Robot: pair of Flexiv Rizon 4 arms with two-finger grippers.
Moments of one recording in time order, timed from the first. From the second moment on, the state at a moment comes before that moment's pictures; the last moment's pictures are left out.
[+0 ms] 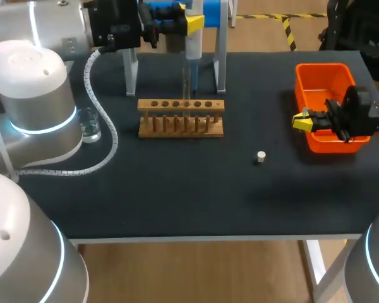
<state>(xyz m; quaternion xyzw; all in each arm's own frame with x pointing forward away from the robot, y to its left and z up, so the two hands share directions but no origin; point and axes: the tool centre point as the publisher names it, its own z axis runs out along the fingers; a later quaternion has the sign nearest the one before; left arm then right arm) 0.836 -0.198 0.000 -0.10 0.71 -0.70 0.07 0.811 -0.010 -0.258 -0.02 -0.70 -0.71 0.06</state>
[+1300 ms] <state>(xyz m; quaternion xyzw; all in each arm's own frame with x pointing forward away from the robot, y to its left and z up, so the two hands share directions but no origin) 0.836 -0.198 0.002 -0.10 0.71 -0.70 0.07 0.811 -0.010 -0.258 -0.02 -0.70 -0.71 0.06</state>
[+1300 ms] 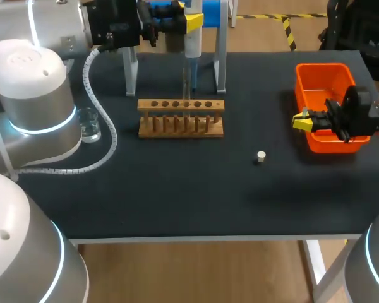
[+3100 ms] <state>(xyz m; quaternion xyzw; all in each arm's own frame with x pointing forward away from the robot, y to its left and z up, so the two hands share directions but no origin) 0.836 -0.198 0.002 -0.10 0.71 -0.70 0.07 0.795 0.153 -0.216 0.06 -0.70 -0.71 0.08</state>
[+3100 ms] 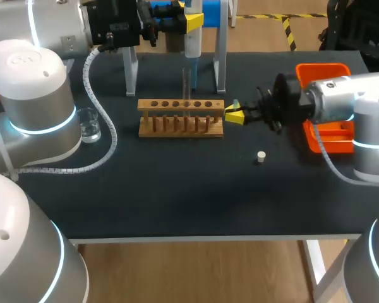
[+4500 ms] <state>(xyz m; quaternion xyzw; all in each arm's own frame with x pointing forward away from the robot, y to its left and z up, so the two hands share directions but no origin) 0.836 -0.198 0.002 -0.10 0.71 -0.70 0.07 0.796 0.215 -0.231 0.05 -0.70 -0.70 0.10</state>
